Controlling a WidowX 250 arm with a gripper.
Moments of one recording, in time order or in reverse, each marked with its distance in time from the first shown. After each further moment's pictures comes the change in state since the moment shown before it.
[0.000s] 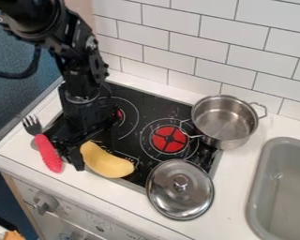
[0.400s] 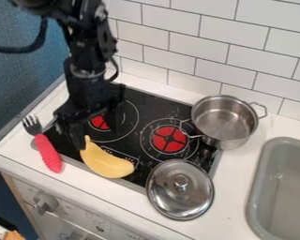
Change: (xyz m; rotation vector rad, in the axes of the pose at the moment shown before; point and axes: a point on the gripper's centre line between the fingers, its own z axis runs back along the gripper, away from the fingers) arm 0.001 -0.012 0.034 0.017 -0.039 -0.059
